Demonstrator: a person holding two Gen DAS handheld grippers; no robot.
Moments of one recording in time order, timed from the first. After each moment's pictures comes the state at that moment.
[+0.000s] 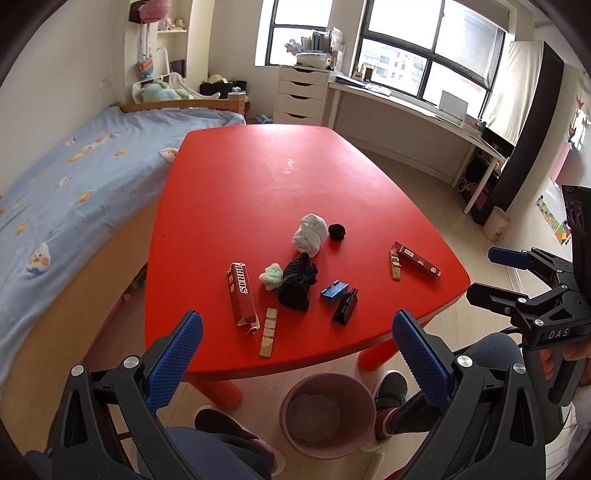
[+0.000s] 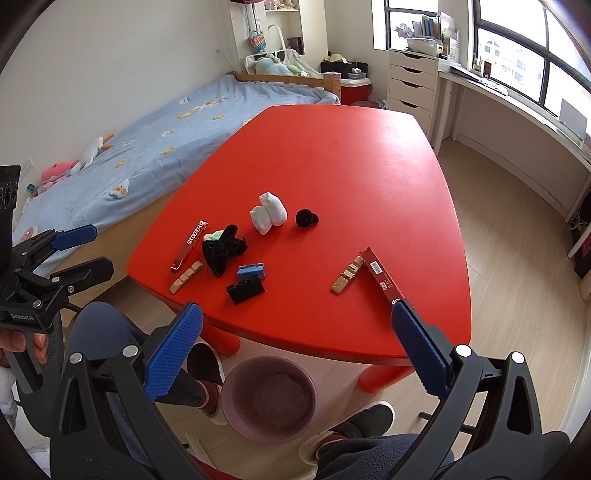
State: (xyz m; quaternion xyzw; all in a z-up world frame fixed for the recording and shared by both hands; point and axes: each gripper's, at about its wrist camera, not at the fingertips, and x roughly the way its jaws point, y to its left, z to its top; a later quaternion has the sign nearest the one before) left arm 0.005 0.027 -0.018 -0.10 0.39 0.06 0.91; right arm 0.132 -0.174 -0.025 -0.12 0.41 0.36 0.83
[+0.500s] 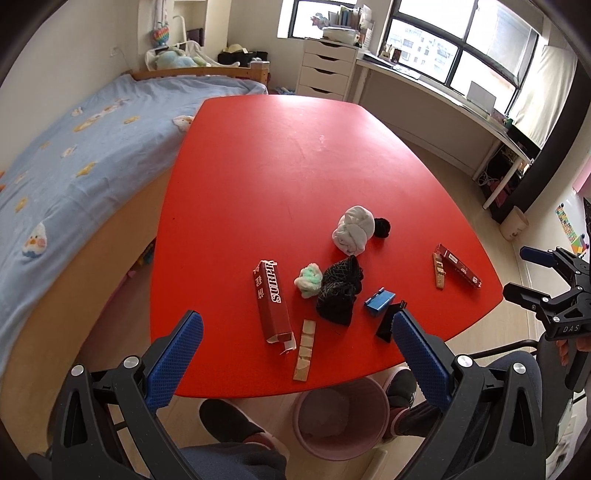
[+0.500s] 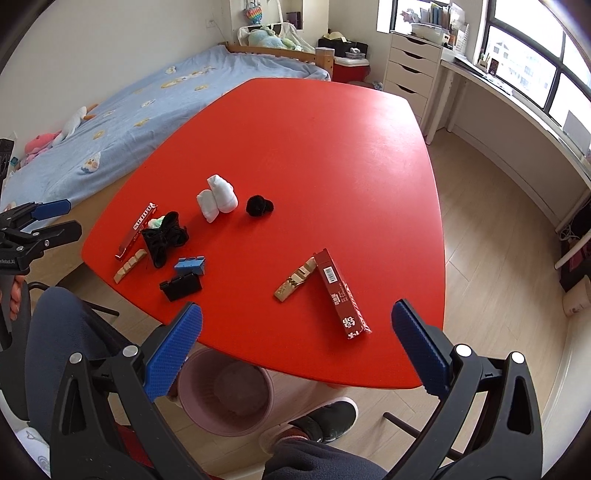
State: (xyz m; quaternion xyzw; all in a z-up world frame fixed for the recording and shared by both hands) left arm 0.052 0.071 -0.046 -0.13 0.45 0.08 0.88; right arm 0.194 -0.171 -0.044 -0.19 0.44 0.33 0.81
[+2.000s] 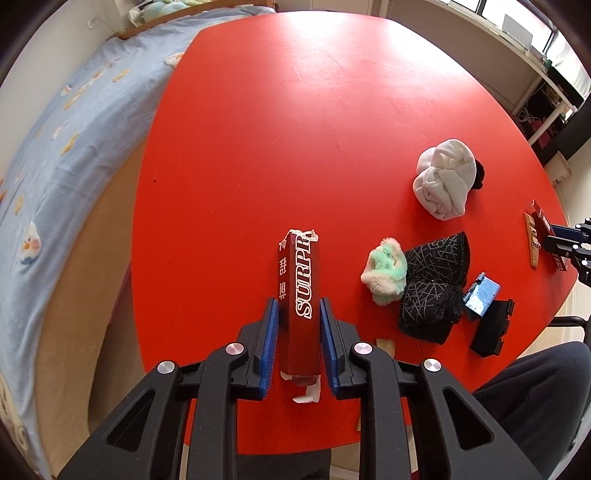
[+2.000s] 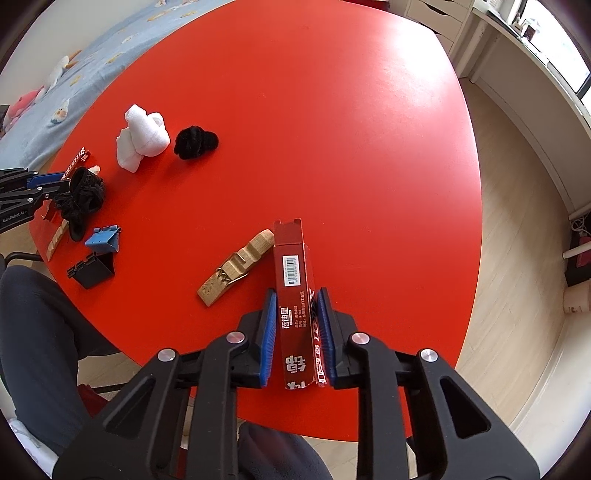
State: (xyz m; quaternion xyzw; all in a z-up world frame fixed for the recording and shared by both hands) left arm 0.120 0.075 -0.107 -0.08 0.59 0.11 0.80; right arm 0.277 -0.146 -0.122 -0.24 0.55 0.32 0.73
